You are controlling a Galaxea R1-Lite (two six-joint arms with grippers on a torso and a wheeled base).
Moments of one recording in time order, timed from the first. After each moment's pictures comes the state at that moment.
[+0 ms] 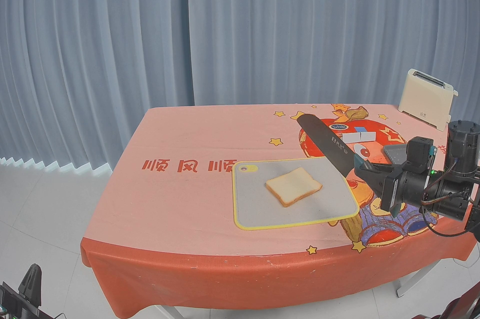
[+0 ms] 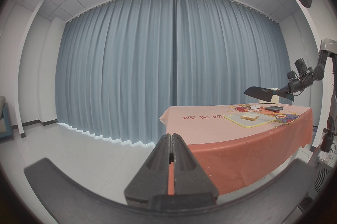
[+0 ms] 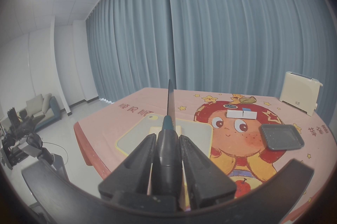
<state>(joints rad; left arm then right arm) 0.01 0.02 -0.02 0.00 0.01 -0.01 0.45 1.48 -0.52 -0.60 0.09 0.07</state>
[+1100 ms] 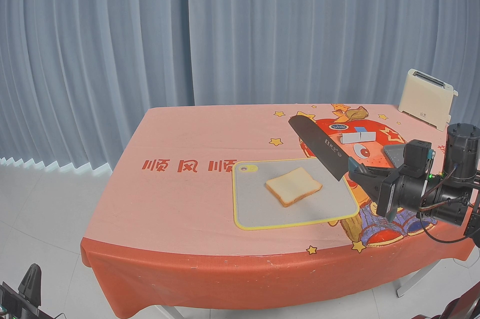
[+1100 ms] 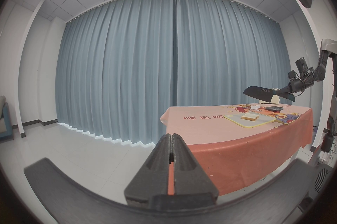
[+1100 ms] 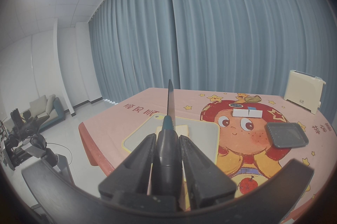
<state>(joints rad) 0.01 0.02 -0.02 0.00 0.01 -0.01 0.50 1.47 -0.51 -0.62 0.08 0.09</state>
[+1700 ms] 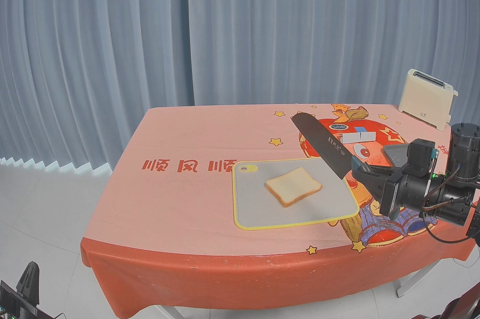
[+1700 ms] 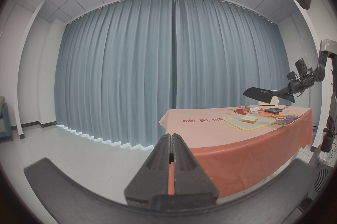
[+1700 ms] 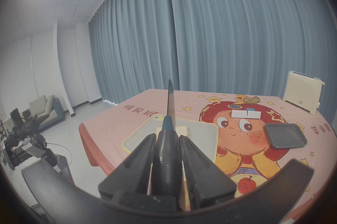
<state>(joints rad) 0.01 0.02 -0.02 -0.03 0.00 0.00 0.49 1.46 -0.50 -0.62 0.07 0.09</state>
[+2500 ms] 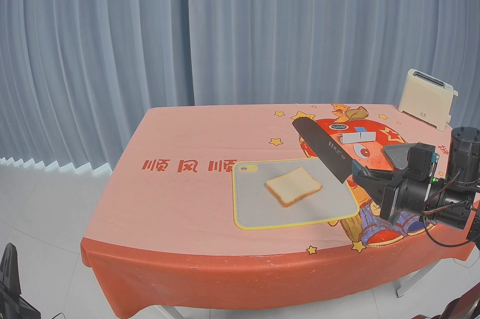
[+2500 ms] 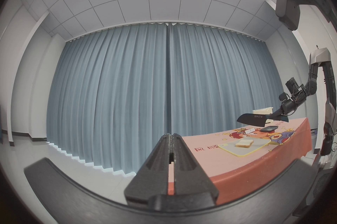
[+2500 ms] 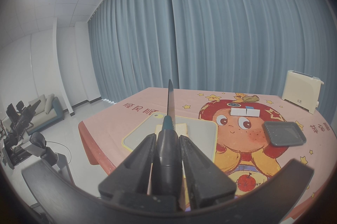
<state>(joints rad) 0.01 0.02 -0.02 -0.28 -0.05 0.01 0.50 1.45 -0.48 -0.62 0.06 0.09</state>
